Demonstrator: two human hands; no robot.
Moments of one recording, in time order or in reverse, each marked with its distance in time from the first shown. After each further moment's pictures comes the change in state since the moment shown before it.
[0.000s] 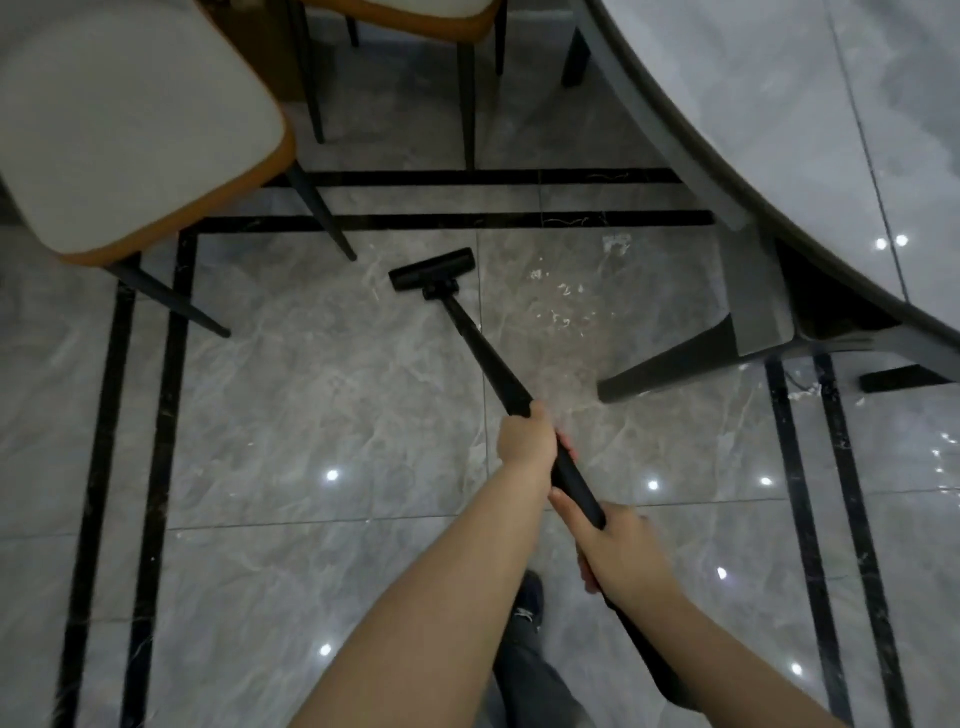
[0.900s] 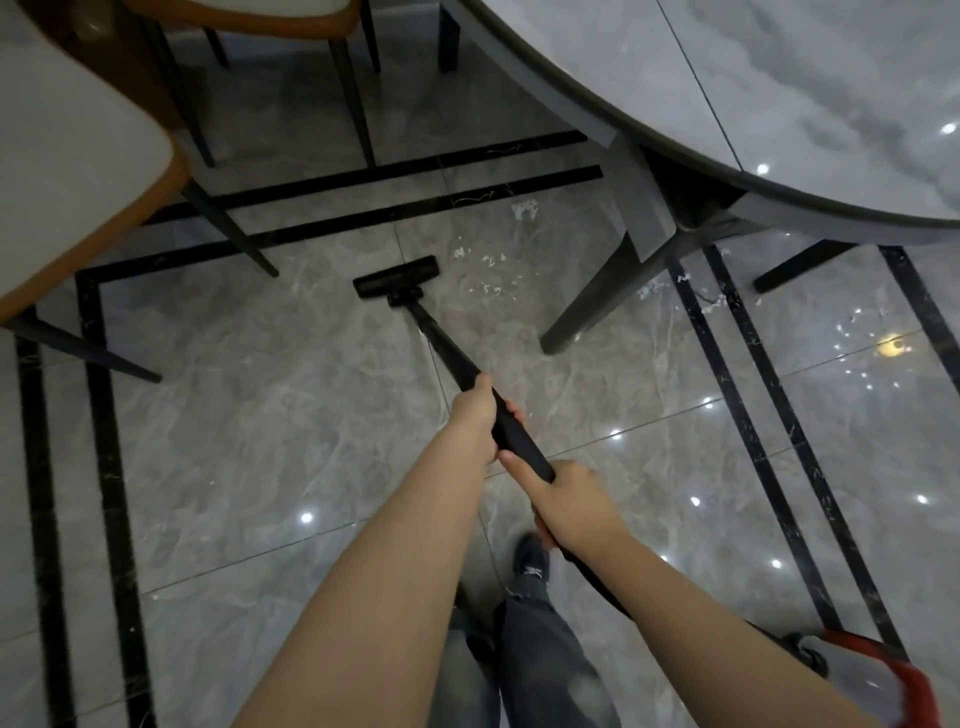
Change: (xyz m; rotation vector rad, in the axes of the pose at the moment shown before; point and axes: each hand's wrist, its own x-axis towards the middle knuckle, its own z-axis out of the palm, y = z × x) left_hand -0.020 -0.034 -0.040 -0.022 -0.175 -0.150; right_hand -0.067 0.010 0.043 0.095 0.089 0.088
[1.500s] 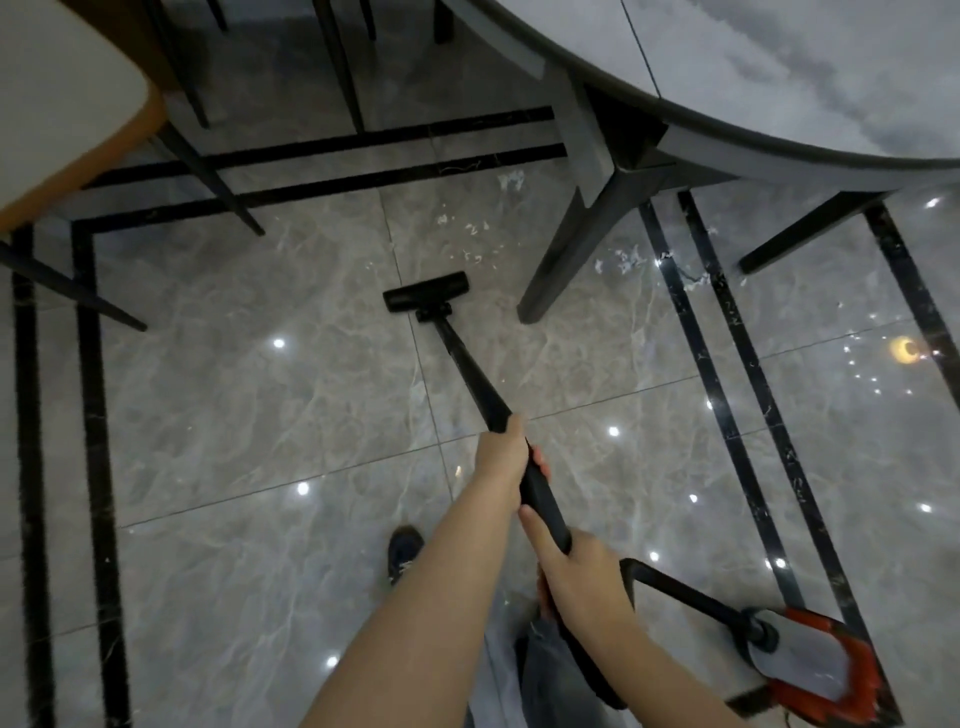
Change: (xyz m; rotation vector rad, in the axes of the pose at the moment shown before) left_hand -0.045 -0.183 0.051 0.107 0.001 0.062; right_hand -0.098 0.154 -0.037 0.163 0.011 0.108
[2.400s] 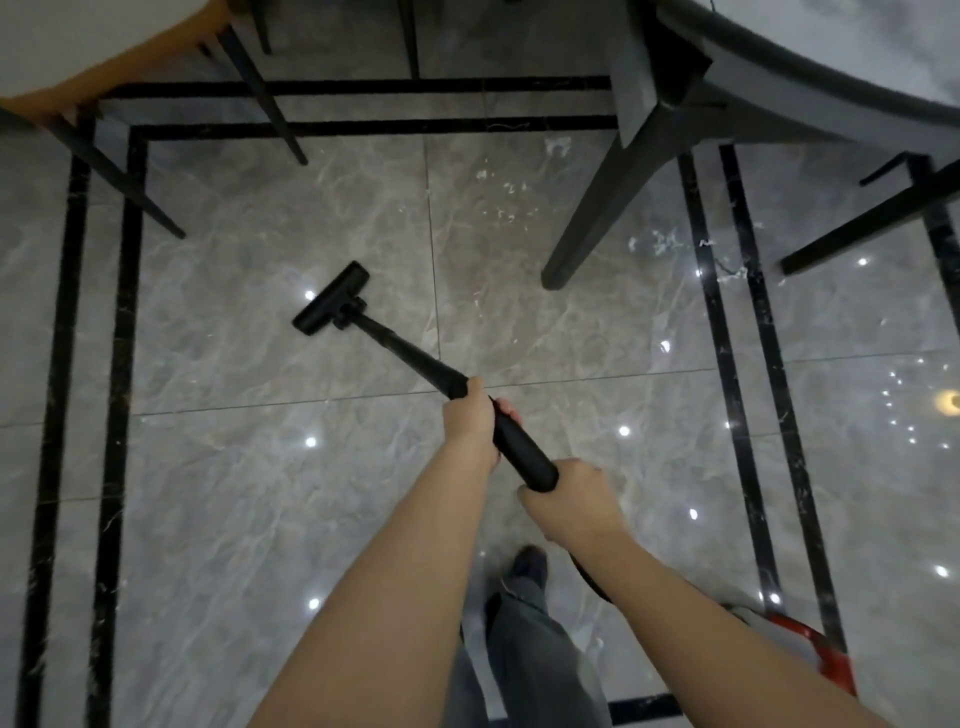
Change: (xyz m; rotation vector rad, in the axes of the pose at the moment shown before) left_hand 0.009 -0.061 -0.025 -0.440 0.154 0.072; right_hand 0.024 0.042 -0.018 -0.525 -0.064 -0.214
